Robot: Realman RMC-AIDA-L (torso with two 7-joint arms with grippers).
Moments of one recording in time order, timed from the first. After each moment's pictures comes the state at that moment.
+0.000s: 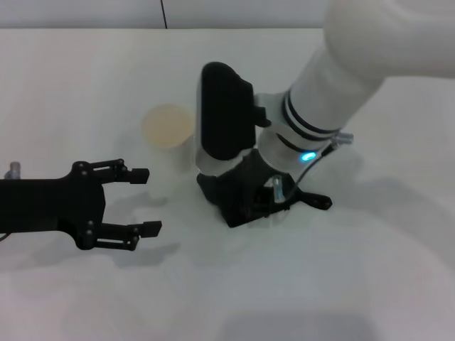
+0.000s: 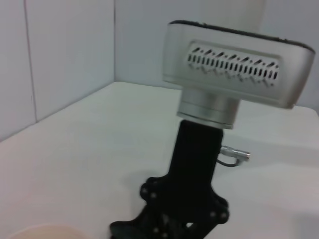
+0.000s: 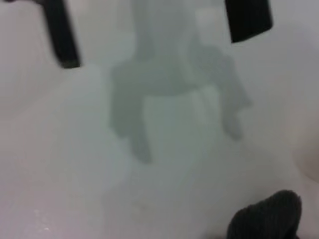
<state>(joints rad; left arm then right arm) -0.41 -2.04 0.79 0.83 2.02 1.76 -1.25 1.06 2.03 -2.09 -0.90 -2.18 -1.08 2.34</state>
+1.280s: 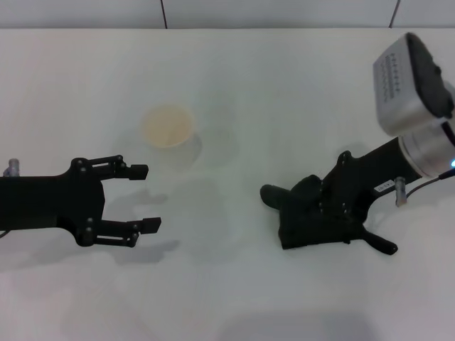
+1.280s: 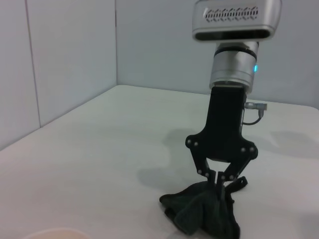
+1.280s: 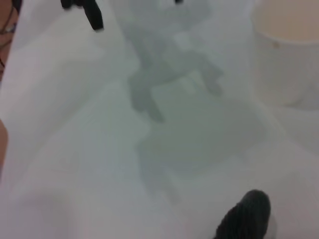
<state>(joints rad) -0.41 -2.03 0.79 0.81 2.01 1.75 -1.22 0.63 2.01 -1.41 -1.04 -2.16 -1.44 1.83</state>
